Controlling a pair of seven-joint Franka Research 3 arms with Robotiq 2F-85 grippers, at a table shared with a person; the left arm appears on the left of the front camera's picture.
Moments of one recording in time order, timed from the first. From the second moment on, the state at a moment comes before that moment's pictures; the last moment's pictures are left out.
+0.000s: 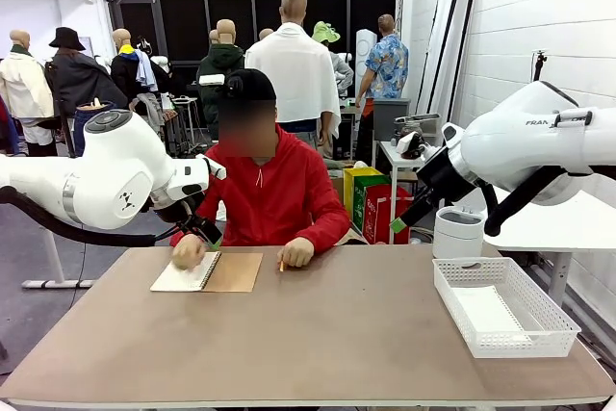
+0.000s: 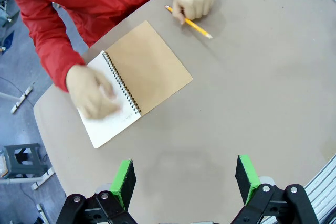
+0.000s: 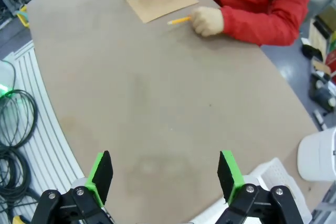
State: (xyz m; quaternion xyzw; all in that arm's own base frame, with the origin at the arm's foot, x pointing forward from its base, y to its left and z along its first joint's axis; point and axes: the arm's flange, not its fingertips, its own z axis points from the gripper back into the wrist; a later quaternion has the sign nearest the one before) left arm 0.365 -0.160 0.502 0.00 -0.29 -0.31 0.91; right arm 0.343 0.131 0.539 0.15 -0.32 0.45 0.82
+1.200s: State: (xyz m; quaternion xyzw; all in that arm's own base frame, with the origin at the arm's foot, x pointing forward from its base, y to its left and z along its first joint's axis) left arm 0.365 -0.160 0.502 0.00 -0.29 -0.31 0.91; right arm 0.342 0.130 0.539 0.15 -0.31 0.45 0.82
